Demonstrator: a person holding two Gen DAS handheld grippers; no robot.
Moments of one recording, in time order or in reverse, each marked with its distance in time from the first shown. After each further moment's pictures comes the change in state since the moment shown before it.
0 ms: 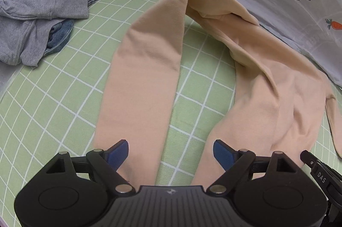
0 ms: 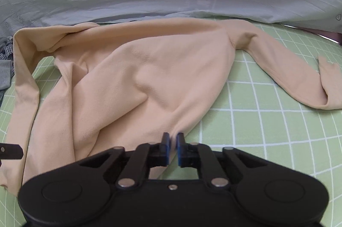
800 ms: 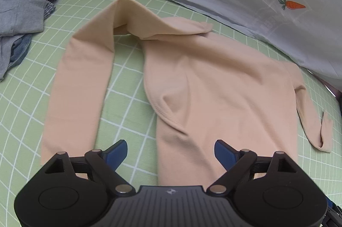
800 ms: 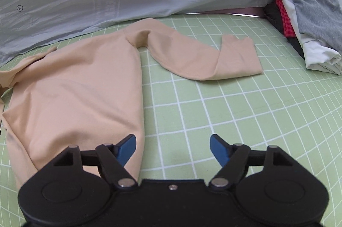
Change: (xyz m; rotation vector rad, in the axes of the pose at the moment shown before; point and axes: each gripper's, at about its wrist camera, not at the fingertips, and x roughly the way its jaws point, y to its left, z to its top) left arm -0.010 -0.076 -0.014 0.098 -0.002 -0.119; right arm -0.075 -0.116 -0.041 0.176 0.007 -0.229
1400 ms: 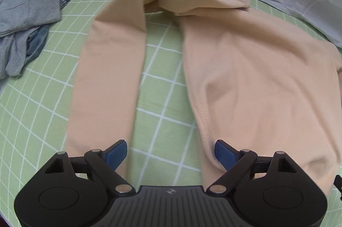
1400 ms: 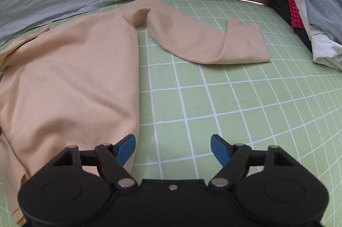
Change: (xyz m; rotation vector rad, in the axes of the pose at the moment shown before) left arm 0.023 0.044 -0.005 0.018 0.093 0.199; right arm 0.021 0.008 -0.002 -0.036 0.071 -0.010
